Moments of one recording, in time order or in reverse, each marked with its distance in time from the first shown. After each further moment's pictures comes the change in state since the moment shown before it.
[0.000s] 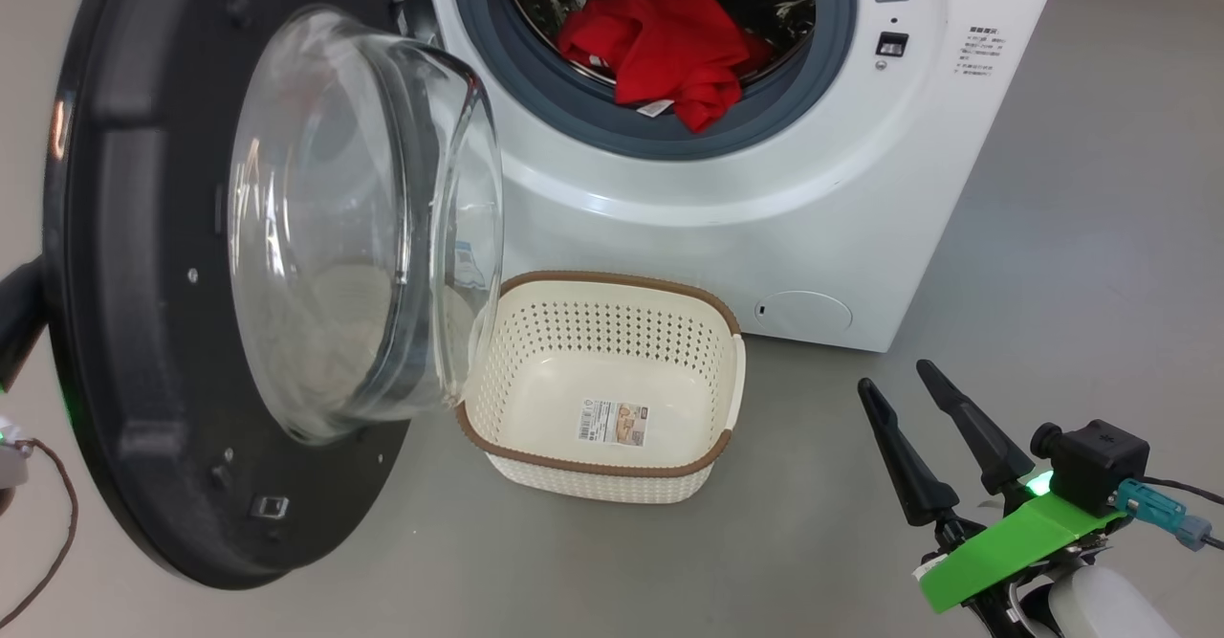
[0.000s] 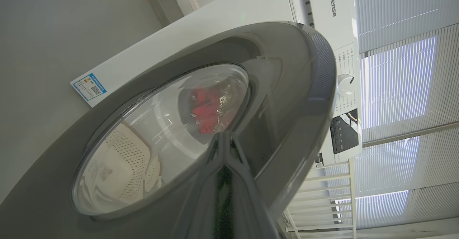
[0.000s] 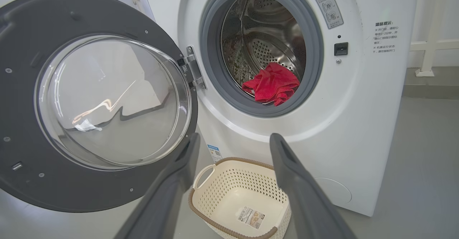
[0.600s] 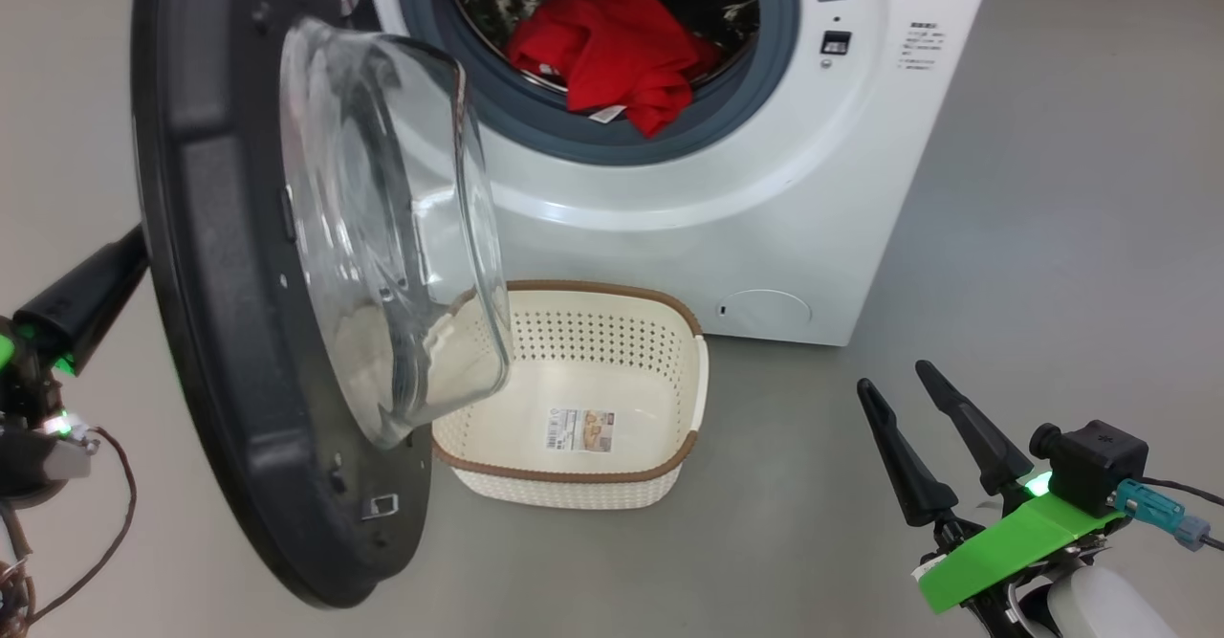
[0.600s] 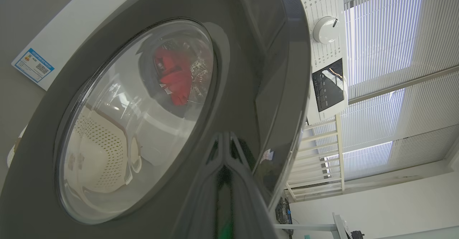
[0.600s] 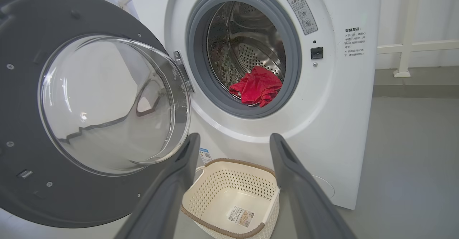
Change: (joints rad) left arm 0.010 -0.026 -0.086 -0.135 -0.007 0.033 0.049; right arm 0.000 0.002 0.000 0.002 0.001 0.000 0.000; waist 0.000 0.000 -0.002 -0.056
